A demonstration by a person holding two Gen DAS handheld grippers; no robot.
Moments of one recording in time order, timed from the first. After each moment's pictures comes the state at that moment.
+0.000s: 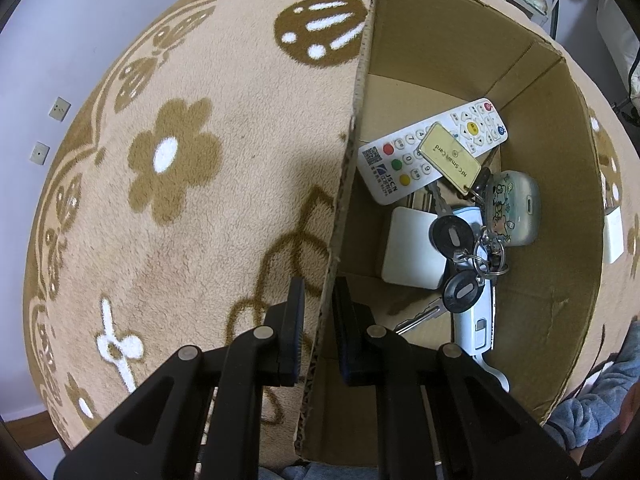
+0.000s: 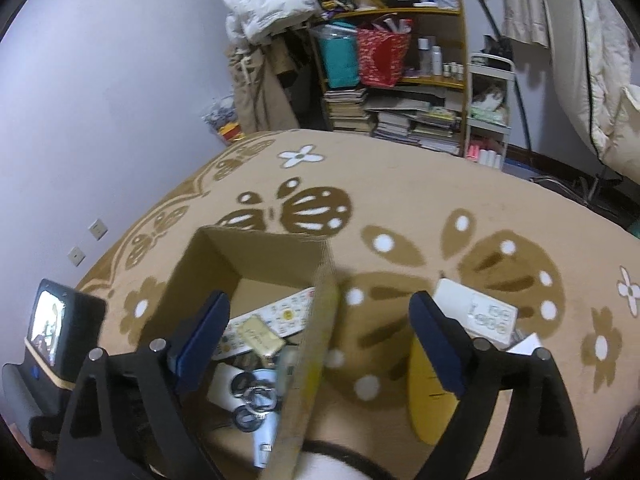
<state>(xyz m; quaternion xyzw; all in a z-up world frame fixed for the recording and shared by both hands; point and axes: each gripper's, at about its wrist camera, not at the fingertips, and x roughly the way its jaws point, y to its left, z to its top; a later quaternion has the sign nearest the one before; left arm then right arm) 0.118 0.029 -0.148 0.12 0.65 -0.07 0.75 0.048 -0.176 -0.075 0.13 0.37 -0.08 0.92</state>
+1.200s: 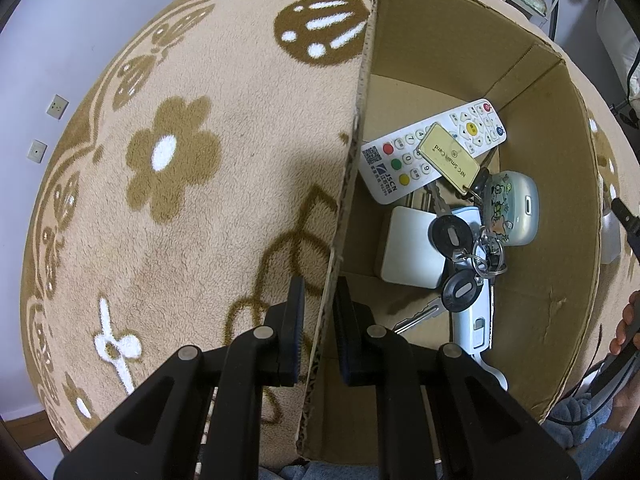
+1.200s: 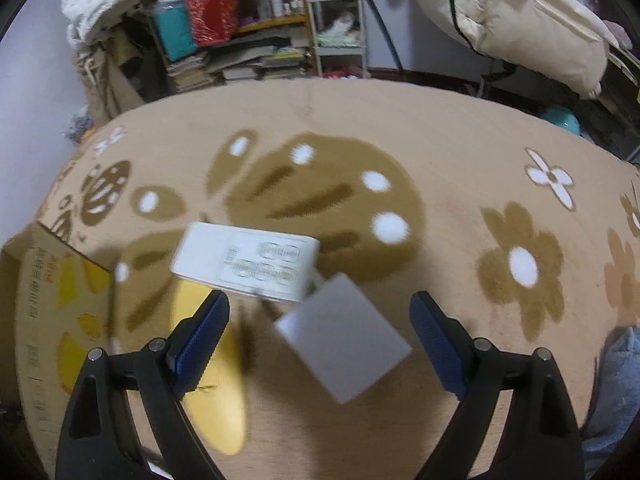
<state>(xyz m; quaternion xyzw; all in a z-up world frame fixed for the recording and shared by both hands) 0.118 0.032 -0.148 0.11 0.65 -0.07 0.75 0.002 -0.323 -0.173 0.20 0.45 -0.27 0.83</state>
